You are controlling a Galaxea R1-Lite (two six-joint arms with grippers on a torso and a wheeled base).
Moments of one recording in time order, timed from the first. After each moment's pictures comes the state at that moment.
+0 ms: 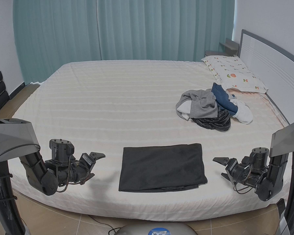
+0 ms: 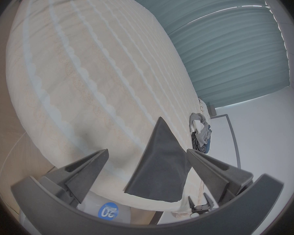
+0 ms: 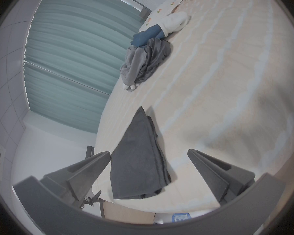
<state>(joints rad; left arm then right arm) -0.20 2.16 -0.51 -1.04 -0.23 -1.09 0.14 2.31 -0.30 -1.55 0.26 0.98</state>
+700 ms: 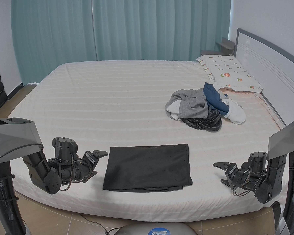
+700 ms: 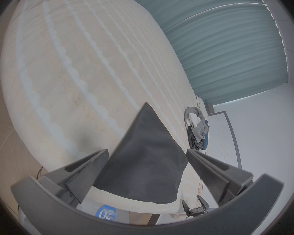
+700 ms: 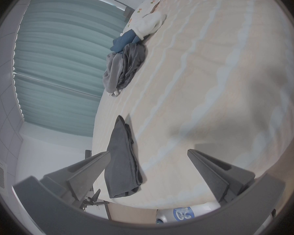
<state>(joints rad) -0.22 2.18 -0.55 -1.04 -0.22 -1.09 0.14 2.36 -0.27 -1.55 0.26 1.05</state>
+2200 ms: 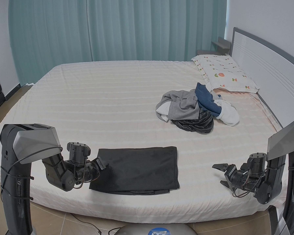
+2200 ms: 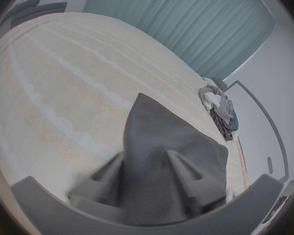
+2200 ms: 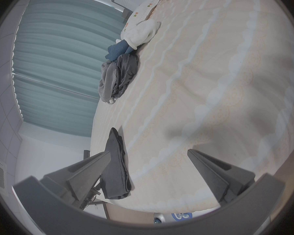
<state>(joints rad) -0.23 2.40 -0.75 -0.99 -0.06 -0.72 0.15 2.36 -0.26 -1.55 0.26 1.04</state>
